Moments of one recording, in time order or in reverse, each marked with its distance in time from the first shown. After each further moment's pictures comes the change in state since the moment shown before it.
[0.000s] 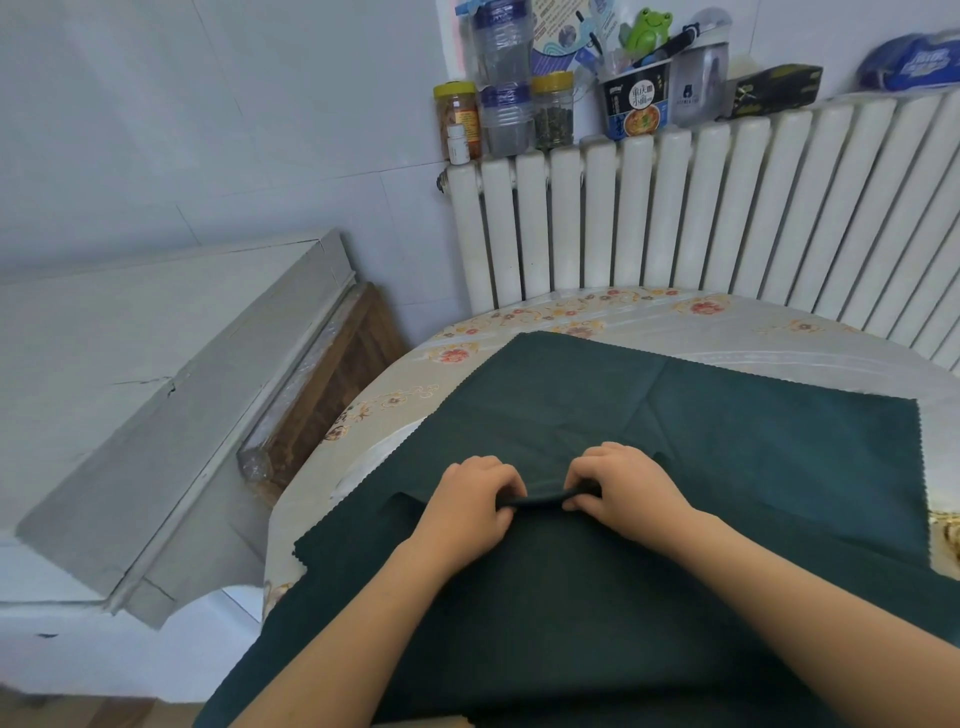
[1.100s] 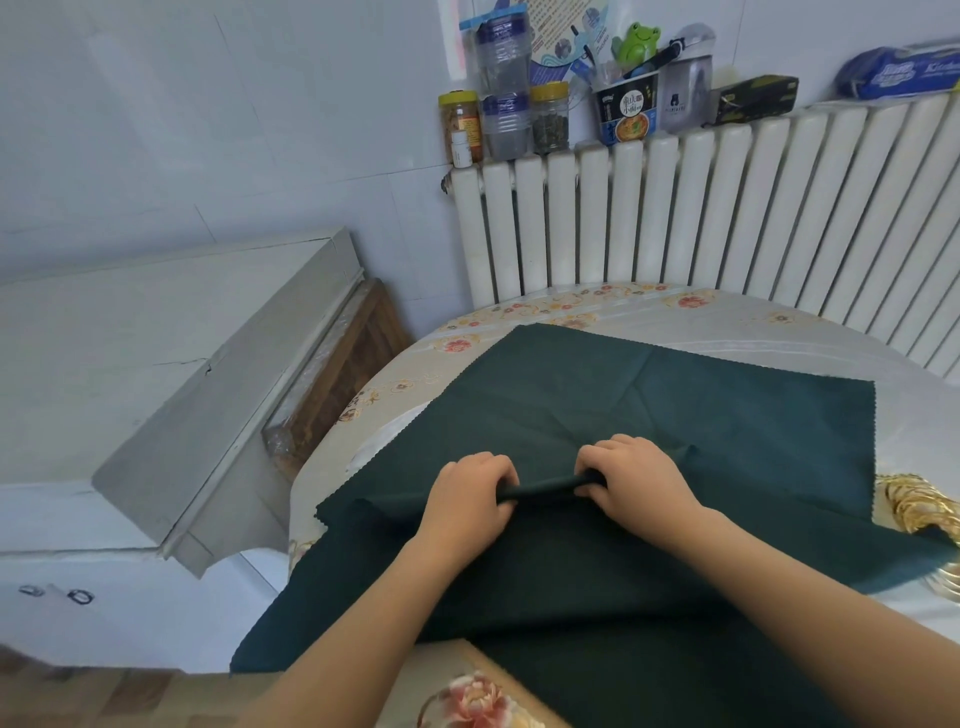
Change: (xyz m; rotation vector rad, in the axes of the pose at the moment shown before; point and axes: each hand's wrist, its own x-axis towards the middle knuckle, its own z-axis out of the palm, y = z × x) left_hand -0.038 0.026 -0.009 0.049 0.081 -0.070; right_hand -0.041 -0.021 -0.017 -0.156 0.058 0.021
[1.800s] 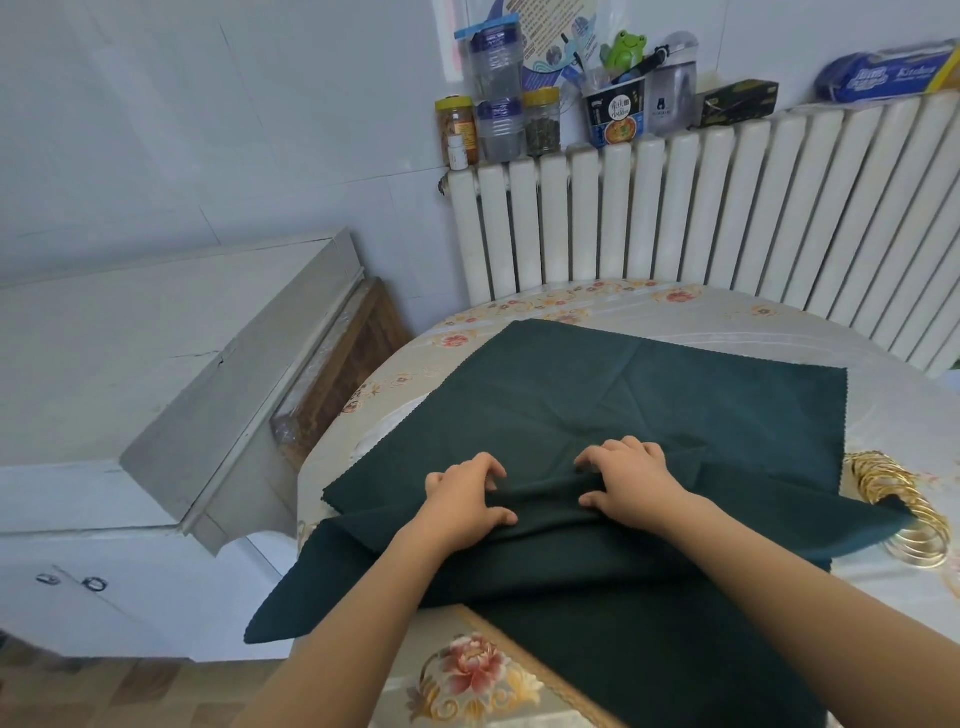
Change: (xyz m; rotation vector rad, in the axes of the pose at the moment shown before) left_hand -0.017 0.005 -0.006 -0.144 -0.272 -0.294; right_hand -0.020 -0.003 -0.001 0.014 -0.254 0.198
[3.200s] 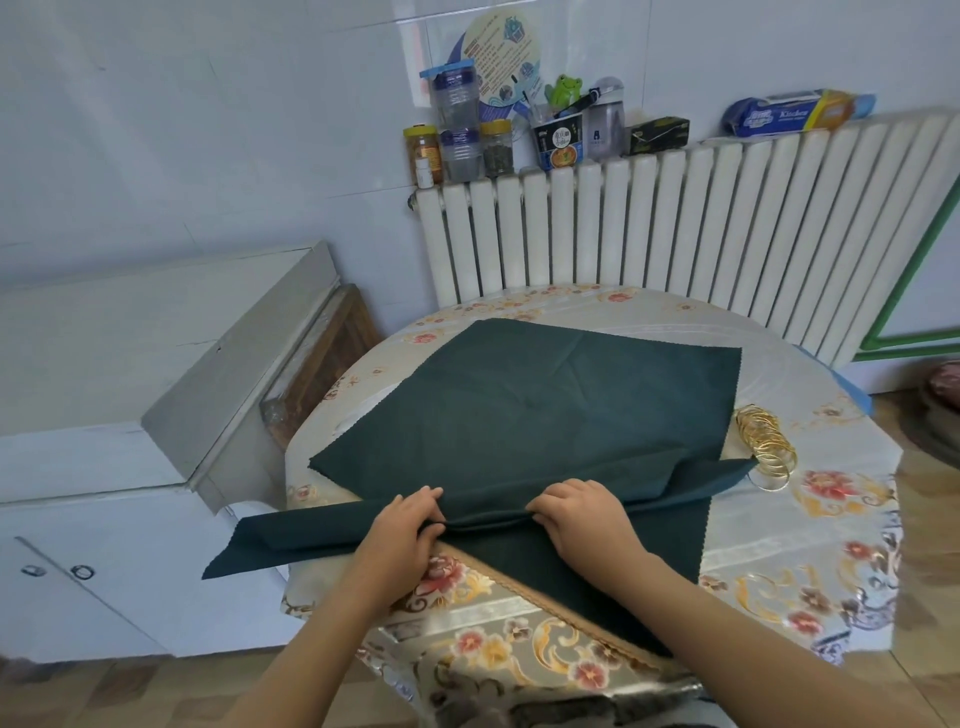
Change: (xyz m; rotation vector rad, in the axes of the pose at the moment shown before) left_hand -0.106 -0.040 0.031 0.007 0.228 0.284; right_hand -0.111 -0.023 0.041 0.013 0.469 -0.262
